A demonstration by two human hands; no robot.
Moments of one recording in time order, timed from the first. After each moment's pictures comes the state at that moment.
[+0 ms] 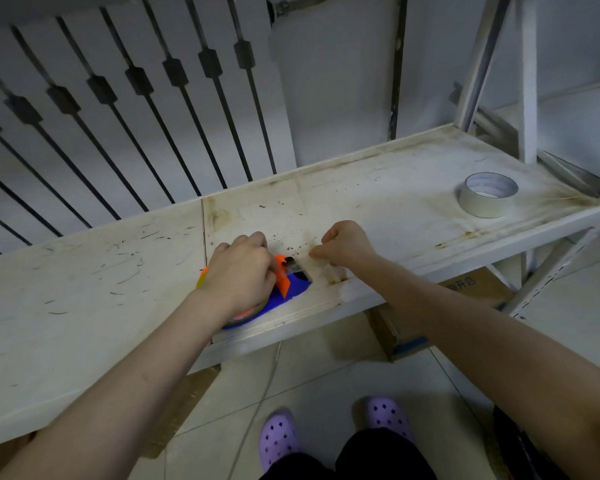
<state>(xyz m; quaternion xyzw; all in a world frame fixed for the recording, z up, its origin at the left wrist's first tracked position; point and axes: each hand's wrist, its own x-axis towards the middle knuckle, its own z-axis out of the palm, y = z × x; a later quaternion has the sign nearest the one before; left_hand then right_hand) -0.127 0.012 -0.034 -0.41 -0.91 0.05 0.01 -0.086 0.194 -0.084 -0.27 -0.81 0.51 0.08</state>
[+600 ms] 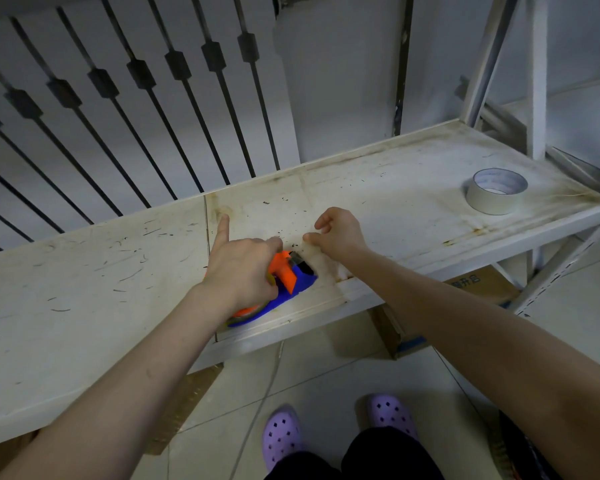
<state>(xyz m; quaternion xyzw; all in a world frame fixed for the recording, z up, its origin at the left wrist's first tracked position) -0.131 0.011 -0.028 -0.40 -0.91 0.11 0.02 -0.107 0.184 -0.092 -0.25 -0.80 0.52 0.16</state>
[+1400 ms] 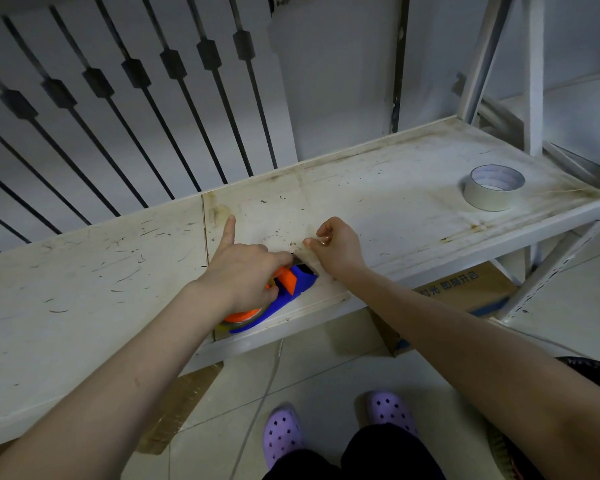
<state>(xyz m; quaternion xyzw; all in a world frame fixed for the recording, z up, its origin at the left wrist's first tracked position) -0.124 0.009 -0.022 -0.48 -0.87 0.16 -0.01 -0.098 0.173 -0.117 -0.26 -0.78 0.53 0.21</state>
